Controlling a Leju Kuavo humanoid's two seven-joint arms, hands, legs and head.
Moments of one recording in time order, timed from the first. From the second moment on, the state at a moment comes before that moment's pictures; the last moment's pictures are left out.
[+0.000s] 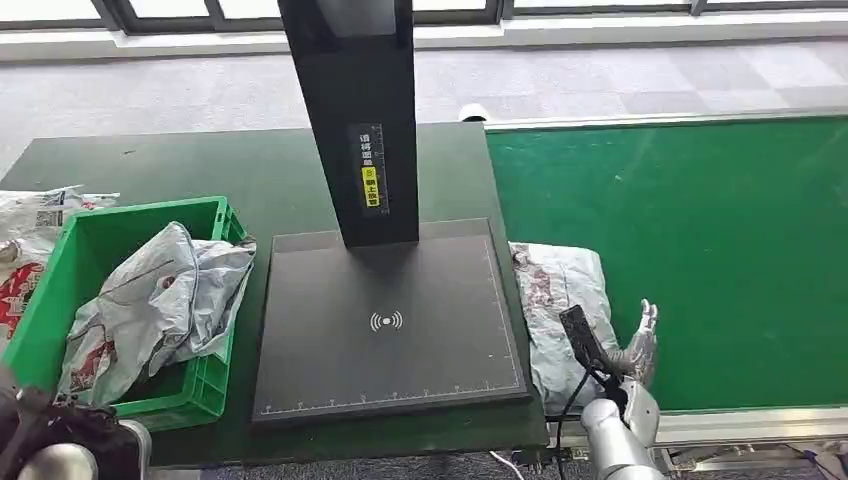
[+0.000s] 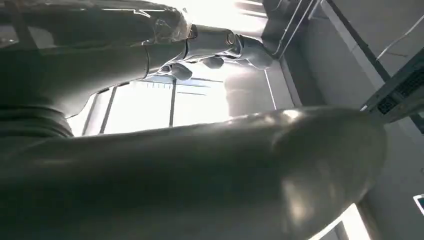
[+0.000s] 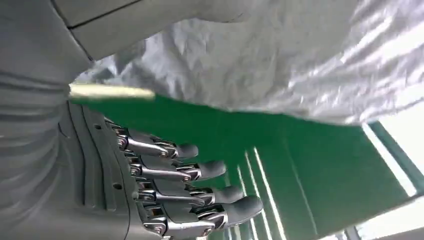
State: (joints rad) left arm -0.03 -0.30 0.16 -1.95 -0.28 0.70 -0.70; right arm -0.34 0.17 -0.69 -0.60 1.18 -0.50 -0.26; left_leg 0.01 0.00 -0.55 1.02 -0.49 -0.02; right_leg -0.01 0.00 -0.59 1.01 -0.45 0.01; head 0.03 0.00
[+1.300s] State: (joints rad) left arm -0.02 -0.30 0.12 -1.95 -0.27 0.70 -0.70; right arm -0.35 0.13 -0.54 -0.50 1.10 -0.32 -0.35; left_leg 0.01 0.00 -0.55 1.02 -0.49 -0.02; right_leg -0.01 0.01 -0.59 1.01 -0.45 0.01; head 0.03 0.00
